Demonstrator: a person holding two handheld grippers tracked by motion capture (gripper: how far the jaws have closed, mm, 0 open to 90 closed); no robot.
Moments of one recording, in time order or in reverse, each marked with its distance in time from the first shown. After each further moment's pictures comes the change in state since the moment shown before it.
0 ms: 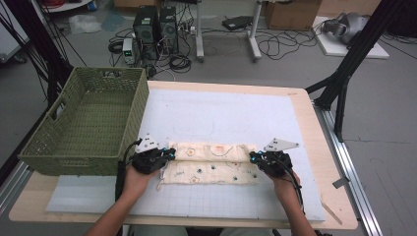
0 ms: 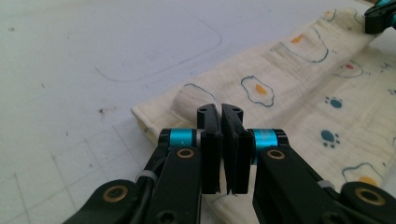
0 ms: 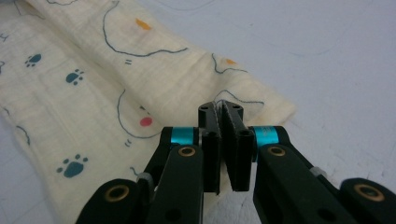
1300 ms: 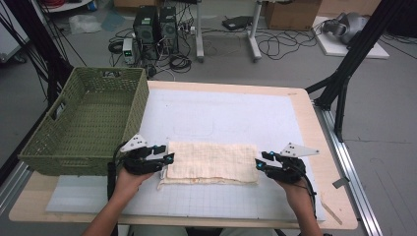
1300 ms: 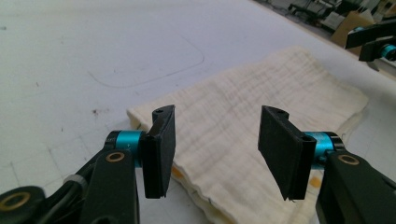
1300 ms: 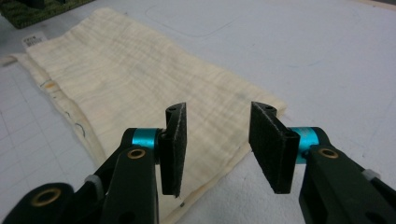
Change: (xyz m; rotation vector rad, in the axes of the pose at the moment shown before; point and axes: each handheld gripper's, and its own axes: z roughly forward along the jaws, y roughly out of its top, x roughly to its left) left arm 0.007 0.001 -0.022 -0.053 -0.087 -0.090; right arm -0.005 -0.011 -0.036 -0.107 0.076 0.041
